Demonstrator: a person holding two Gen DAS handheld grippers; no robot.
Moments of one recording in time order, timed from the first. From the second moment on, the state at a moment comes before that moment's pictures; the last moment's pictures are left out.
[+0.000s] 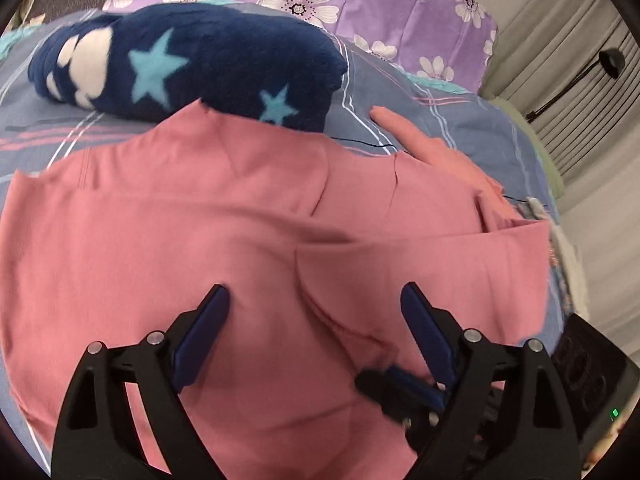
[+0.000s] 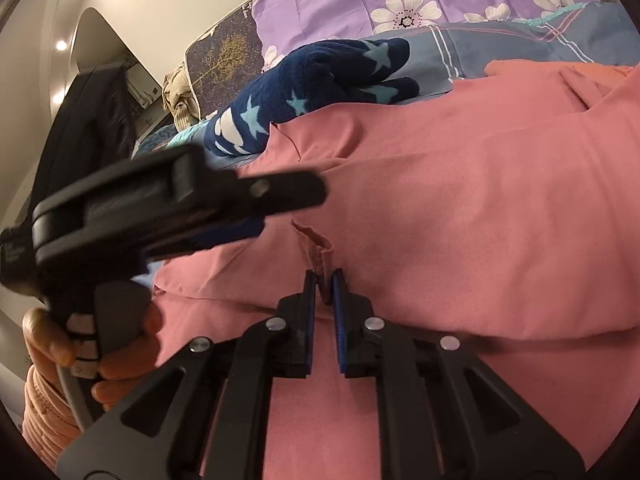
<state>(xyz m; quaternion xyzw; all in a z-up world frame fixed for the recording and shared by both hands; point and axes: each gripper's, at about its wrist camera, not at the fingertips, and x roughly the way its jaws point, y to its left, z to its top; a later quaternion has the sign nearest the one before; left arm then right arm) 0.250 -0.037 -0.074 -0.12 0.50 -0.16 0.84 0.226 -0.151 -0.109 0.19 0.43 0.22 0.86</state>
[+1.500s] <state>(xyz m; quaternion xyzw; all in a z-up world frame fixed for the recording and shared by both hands) 0.213 0.134 -0.068 -0.08 0.46 0.01 0.89 0.225 -0.144 -0.105 0.17 0.43 0.24 0.86</state>
